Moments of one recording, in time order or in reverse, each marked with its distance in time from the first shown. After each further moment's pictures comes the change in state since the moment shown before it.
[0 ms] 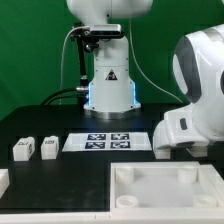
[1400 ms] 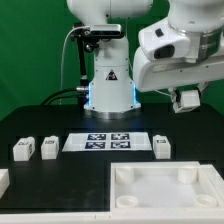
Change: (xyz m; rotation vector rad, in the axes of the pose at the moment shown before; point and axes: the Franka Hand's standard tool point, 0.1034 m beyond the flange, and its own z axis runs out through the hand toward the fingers) arm -0.053 0.048 -0.153 -0.015 0.545 -0.119
